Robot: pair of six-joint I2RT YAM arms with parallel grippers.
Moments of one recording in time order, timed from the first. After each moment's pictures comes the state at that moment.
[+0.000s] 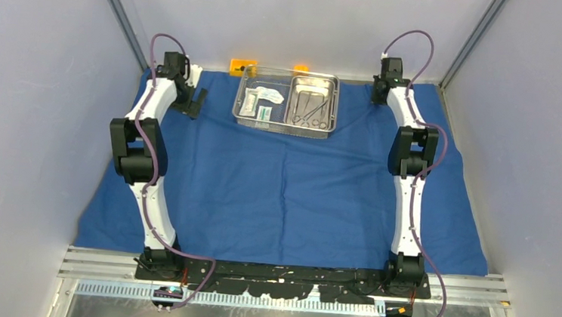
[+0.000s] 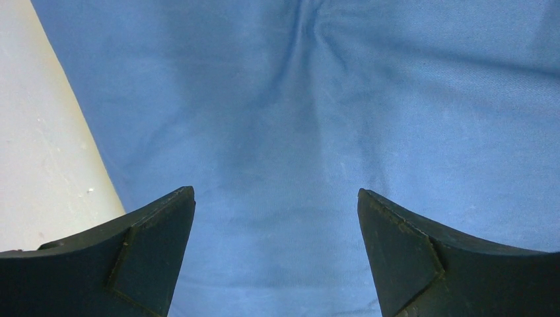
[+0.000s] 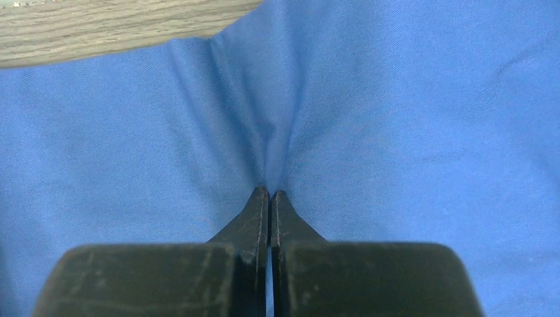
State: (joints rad) left arm 0.06 2.07 1.78 -0.73 -0.11 0.35; right arm 0.01 2.66 2.44 -0.60 0.12 0.09
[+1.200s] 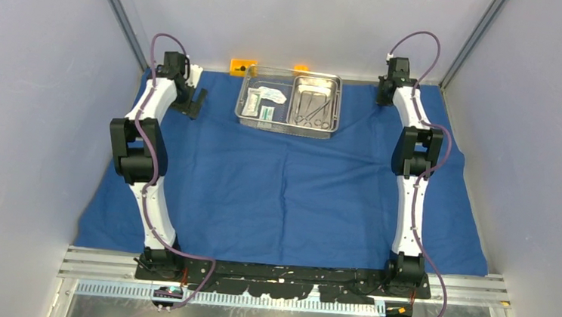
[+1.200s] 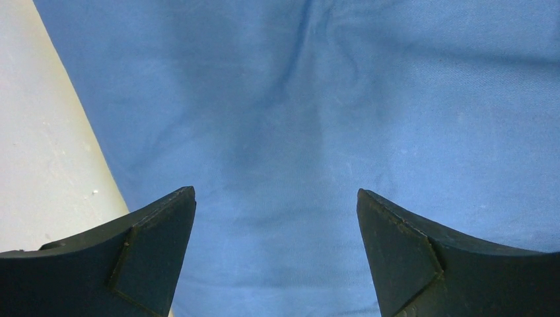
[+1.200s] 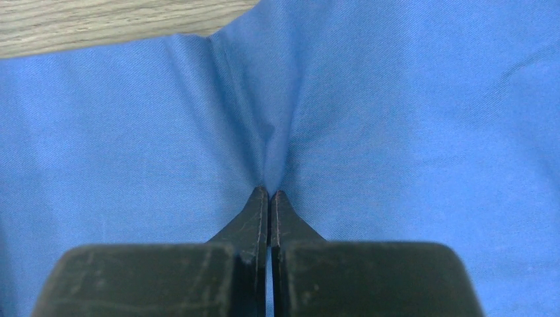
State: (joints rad) left arm 0.06 2.07 1.78 -0.73 -0.11 0.37; right arm -0.03 2.66 2.45 -0.64 0.08 0.08
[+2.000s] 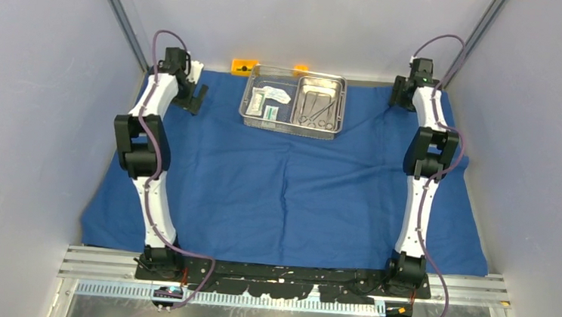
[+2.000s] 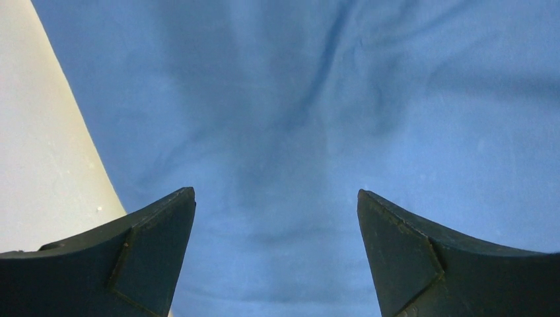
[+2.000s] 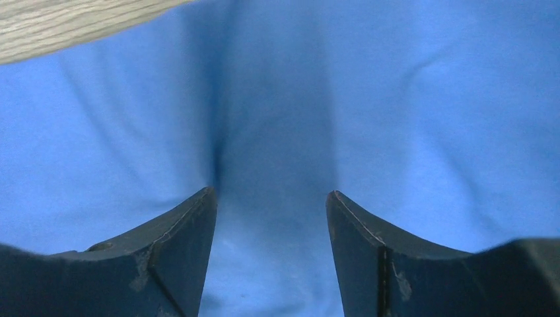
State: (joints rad) left arm 0.06 2.12 1.86 -0.76 -0.11 0.37; right arm -0.13 2.63 2.46 -0.71 0.05 0.08
